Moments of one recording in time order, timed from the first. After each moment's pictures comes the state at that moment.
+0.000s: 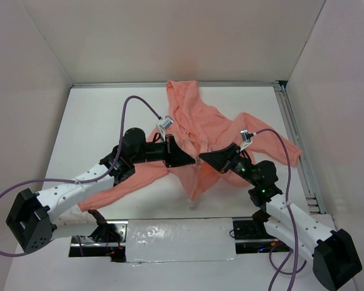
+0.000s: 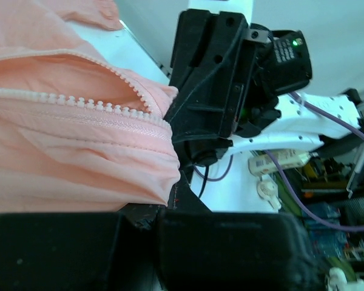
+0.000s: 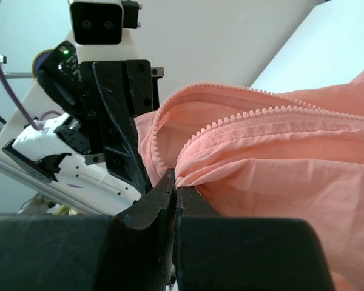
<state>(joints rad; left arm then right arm) -0.75 1.18 0.82 0.23 0.55 -0.76 0.48 0.74 0.23 0.80 -0.48 1.04</state>
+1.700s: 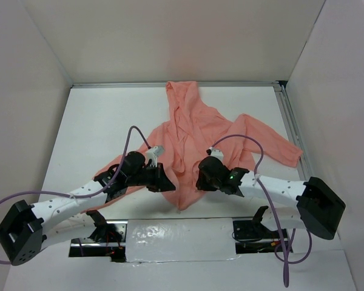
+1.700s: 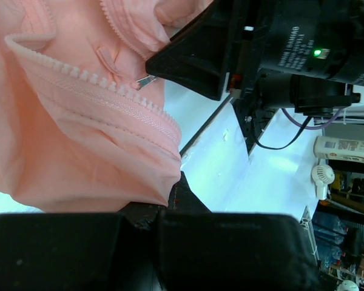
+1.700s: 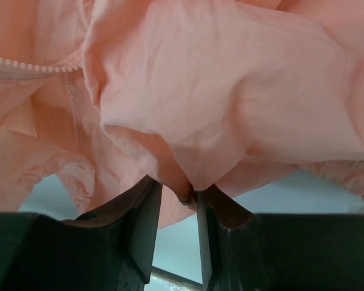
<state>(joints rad) -0.77 1.02 0.52 -0.04 0.41 -0.74 0.90 1.23 0.57 -0.27 0.20 0.89</state>
